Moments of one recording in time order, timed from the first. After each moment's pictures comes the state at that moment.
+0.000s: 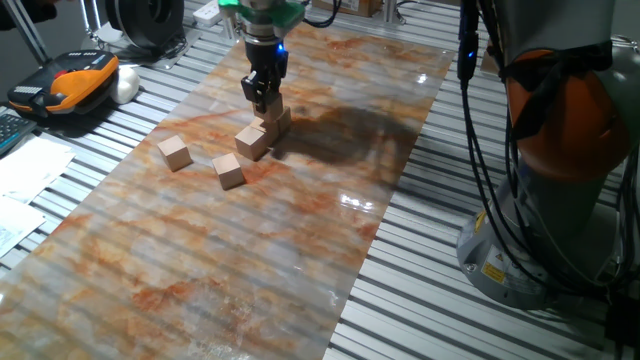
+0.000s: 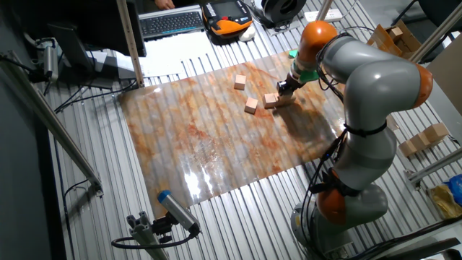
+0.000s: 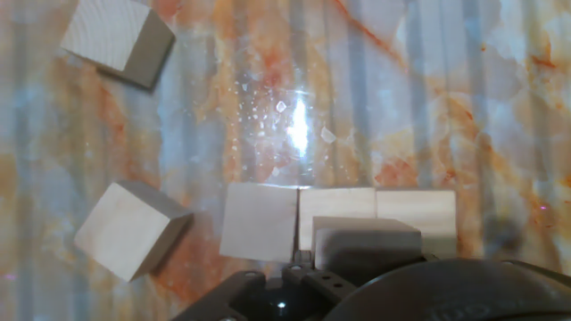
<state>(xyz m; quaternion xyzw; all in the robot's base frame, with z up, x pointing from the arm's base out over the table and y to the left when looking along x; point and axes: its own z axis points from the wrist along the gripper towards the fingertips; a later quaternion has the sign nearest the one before) 0.574 -0.089 0.119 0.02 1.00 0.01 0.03</state>
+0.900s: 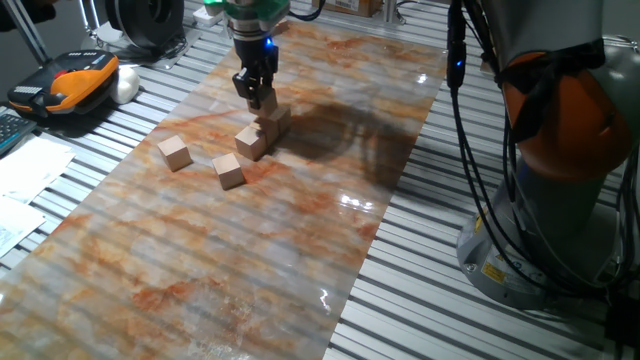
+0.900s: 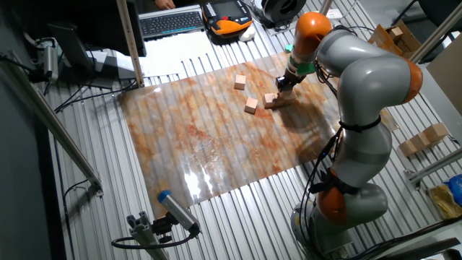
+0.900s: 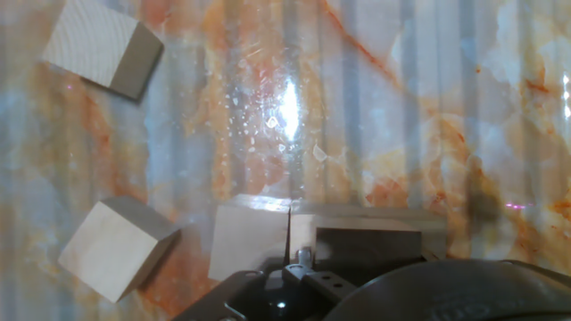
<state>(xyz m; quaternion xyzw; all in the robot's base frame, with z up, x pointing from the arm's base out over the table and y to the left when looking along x) 0.591 -0.094 0.118 0.01 1.00 0.00 0.01</state>
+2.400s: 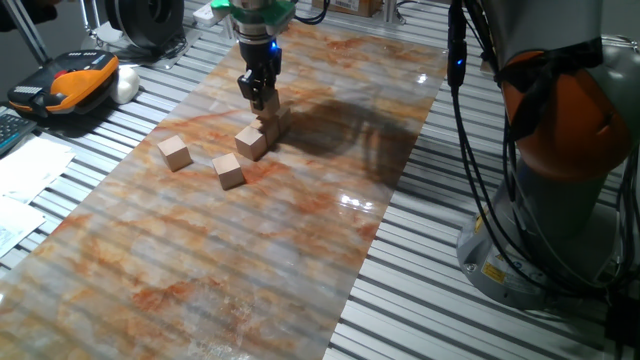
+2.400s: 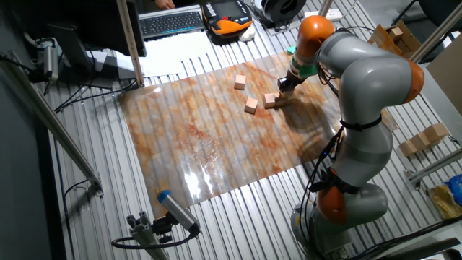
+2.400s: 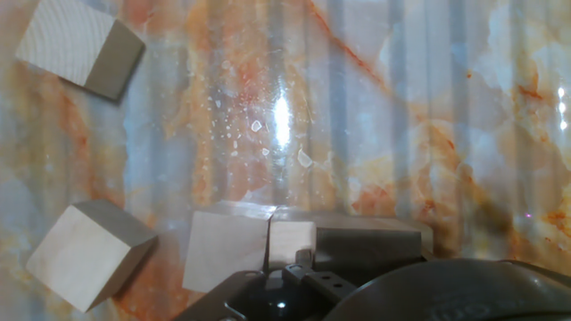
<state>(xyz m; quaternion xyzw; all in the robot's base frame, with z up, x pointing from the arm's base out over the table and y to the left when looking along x) 0.593 -0.106 0.106 0.00 1.00 0.00 0.03</state>
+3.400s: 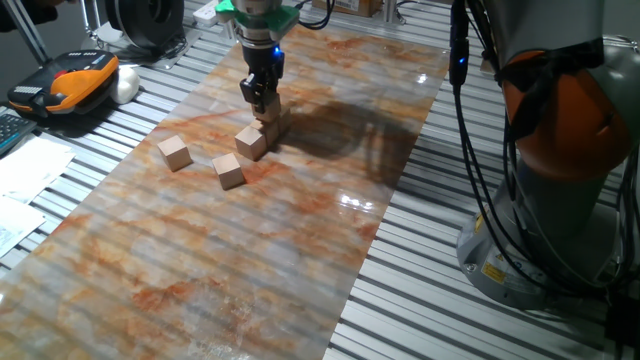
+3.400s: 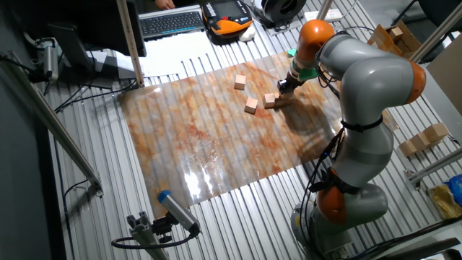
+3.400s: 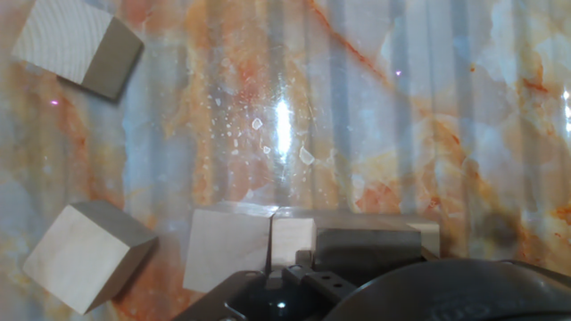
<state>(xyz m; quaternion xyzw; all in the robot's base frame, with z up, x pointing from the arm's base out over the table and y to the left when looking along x) 0.589 -0.105 0.099 0.01 1.00 0.01 0.04</state>
